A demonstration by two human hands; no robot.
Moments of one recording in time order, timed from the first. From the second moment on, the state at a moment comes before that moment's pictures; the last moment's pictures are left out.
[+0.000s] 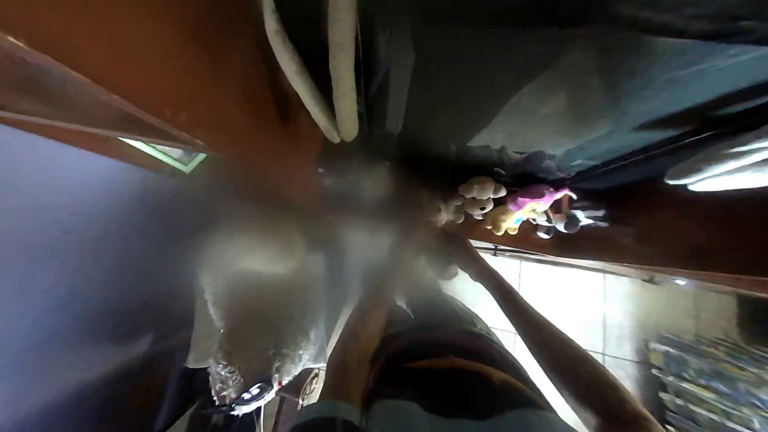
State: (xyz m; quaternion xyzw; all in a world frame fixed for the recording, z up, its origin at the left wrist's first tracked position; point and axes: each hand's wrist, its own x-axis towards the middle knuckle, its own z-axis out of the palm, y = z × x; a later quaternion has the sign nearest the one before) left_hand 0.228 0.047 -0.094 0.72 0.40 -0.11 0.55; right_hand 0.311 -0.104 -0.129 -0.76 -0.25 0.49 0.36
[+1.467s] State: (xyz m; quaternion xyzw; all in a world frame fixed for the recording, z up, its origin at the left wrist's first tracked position) left_hand 0.023 0.004 -0.031 0.35 0.38 0.08 0.85; right_hand 0.258 -0.013 -0.221 -0.87 -0.45 0.11 0.19
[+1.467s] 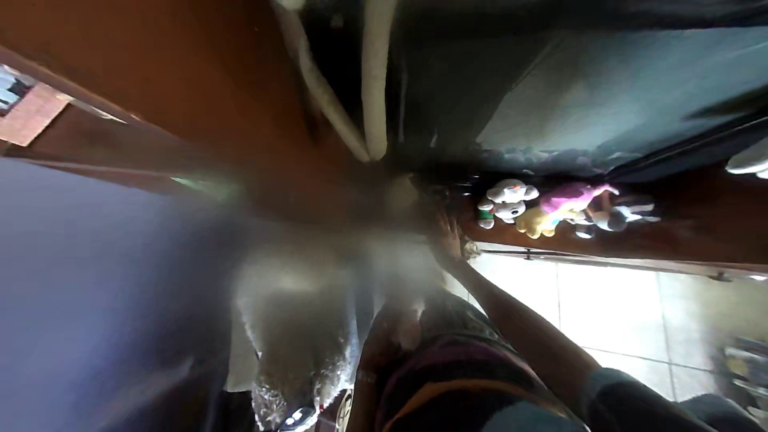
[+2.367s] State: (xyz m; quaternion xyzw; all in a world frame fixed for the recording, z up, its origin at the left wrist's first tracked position) left_hand 0.014 0.015 -0.102 0.38 0.52 0.11 0.76; right_hand 0.270 -0.008 -0.183 -0.87 -0.32 0.12 0.35
